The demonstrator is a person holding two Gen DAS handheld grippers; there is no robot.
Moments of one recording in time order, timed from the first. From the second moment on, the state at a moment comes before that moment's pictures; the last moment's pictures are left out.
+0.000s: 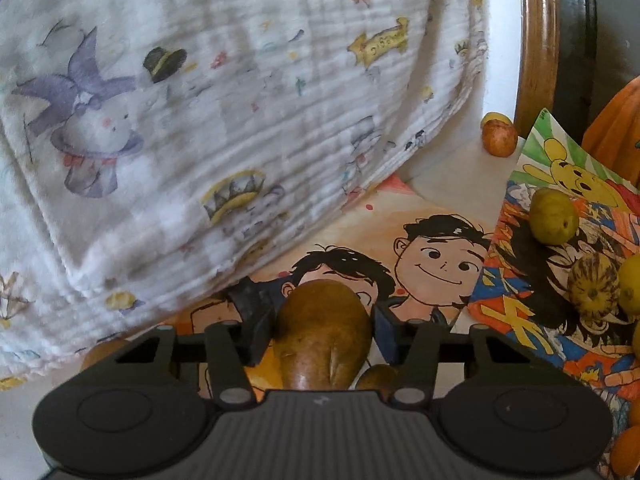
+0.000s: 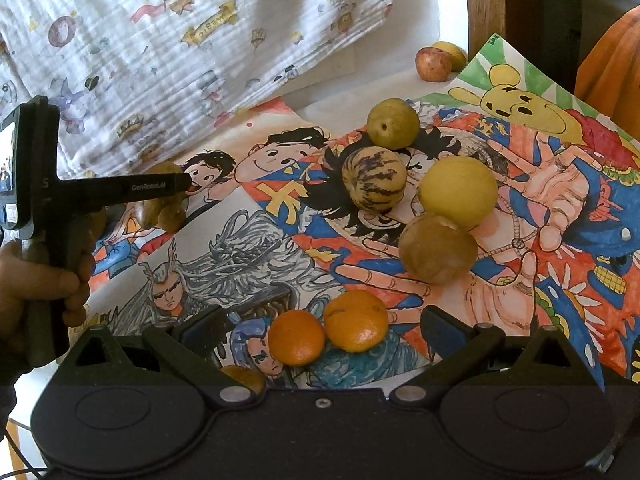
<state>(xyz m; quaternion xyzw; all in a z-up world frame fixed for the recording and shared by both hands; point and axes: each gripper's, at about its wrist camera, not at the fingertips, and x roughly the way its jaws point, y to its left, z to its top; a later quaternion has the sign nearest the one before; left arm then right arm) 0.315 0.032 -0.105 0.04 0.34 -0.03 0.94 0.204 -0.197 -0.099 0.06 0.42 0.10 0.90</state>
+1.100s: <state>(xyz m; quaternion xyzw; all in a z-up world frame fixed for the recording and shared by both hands) 0.263 0.055 -0.069 -0.01 0.31 -0.04 0.95 0.184 -0.190 -0.088 0.04 0.40 0.13 0.91</state>
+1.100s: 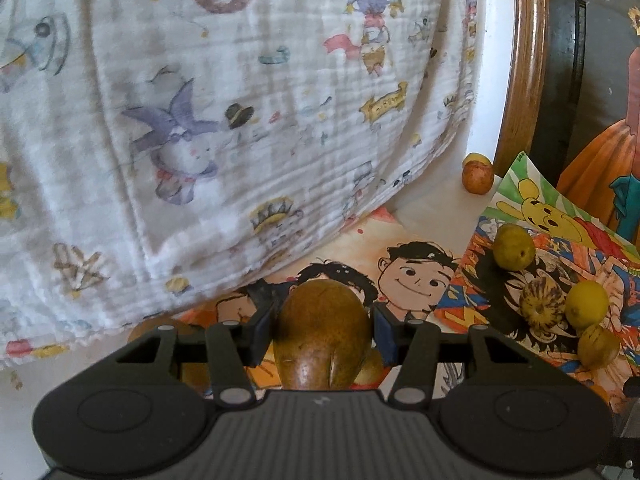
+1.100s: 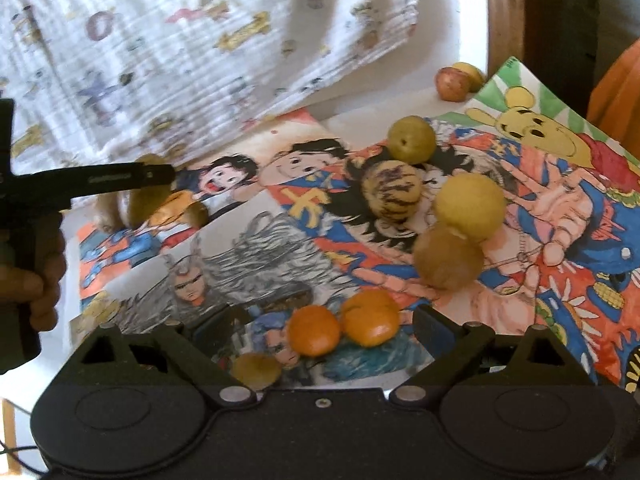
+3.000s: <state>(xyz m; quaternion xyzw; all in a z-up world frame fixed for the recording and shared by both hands) -0.017 -0.033 0.037 0.02 0.22 -0.11 0.97 -0.027 -0.229 0.035 0.03 0.27 0.15 0.95</state>
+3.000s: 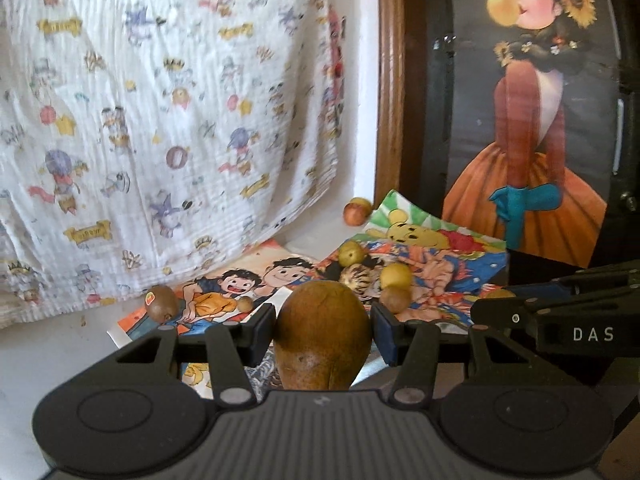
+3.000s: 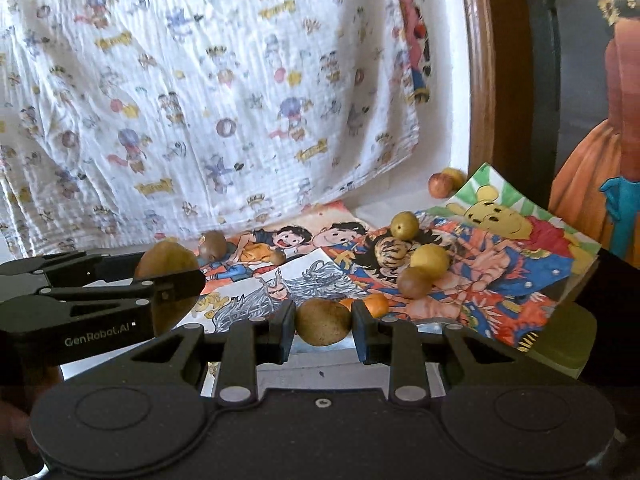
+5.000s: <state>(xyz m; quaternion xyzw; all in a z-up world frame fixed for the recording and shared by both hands) 0.000 -0.084 -0.080 0.07 0.34 -0.15 0.93 -0.008 -0.253 -0.107 0.01 0.40 0.13 0.91</state>
